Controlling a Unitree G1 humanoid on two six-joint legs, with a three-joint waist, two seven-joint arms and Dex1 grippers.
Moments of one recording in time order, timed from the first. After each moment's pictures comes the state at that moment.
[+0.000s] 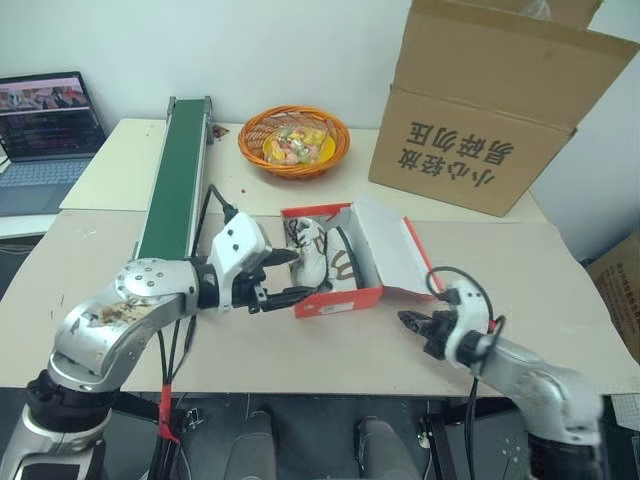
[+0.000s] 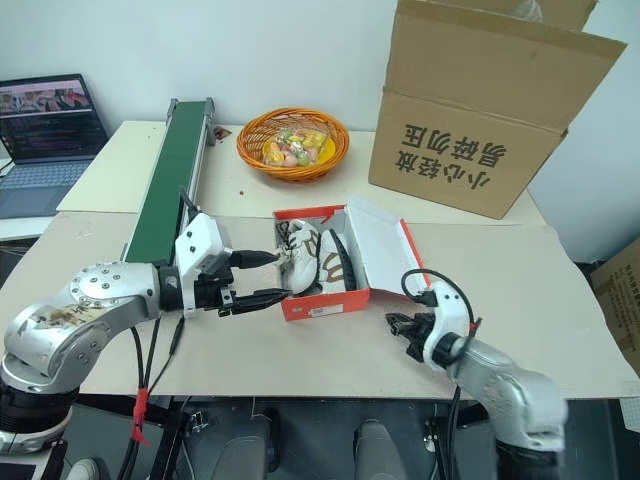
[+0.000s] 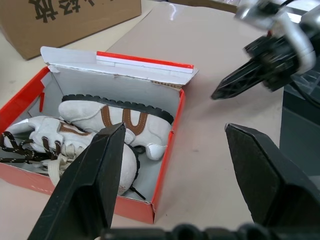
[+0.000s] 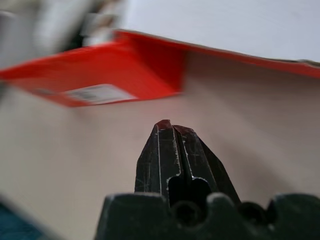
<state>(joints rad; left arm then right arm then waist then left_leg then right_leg) -0.41 0.76 -0.05 -0.56 -0.62 0.83 -0.75 -0.13 -0.33 -0.14 -0.26 0.54 0.97 0.22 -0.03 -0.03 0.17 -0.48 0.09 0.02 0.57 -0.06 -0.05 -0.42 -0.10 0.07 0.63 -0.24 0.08</state>
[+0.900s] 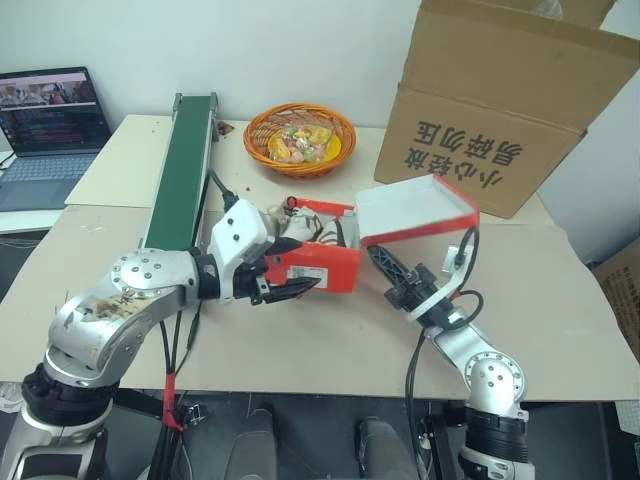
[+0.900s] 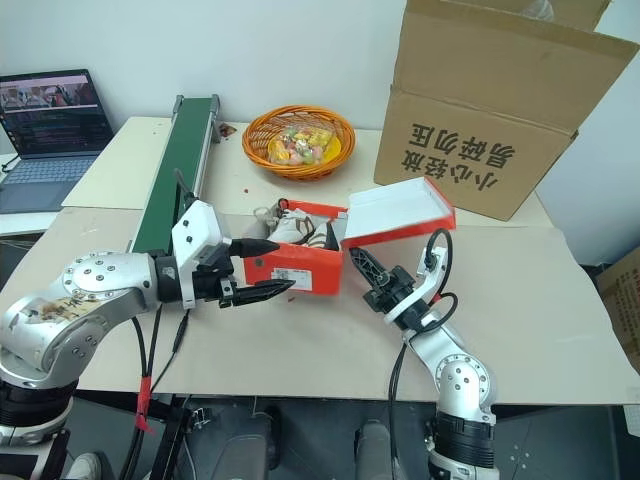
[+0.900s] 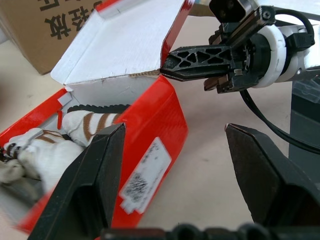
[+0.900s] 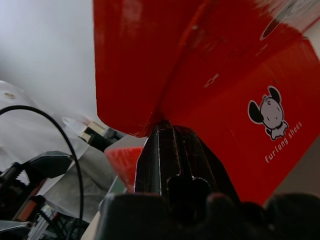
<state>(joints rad) -0.46 0.75 -0.03 -0.60 -0.63 0.86 -0.72 -0.21 -0.05 -0.25 -0.24 0.97 0.73 0.44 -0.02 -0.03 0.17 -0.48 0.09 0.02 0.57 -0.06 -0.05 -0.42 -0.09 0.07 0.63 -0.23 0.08</state>
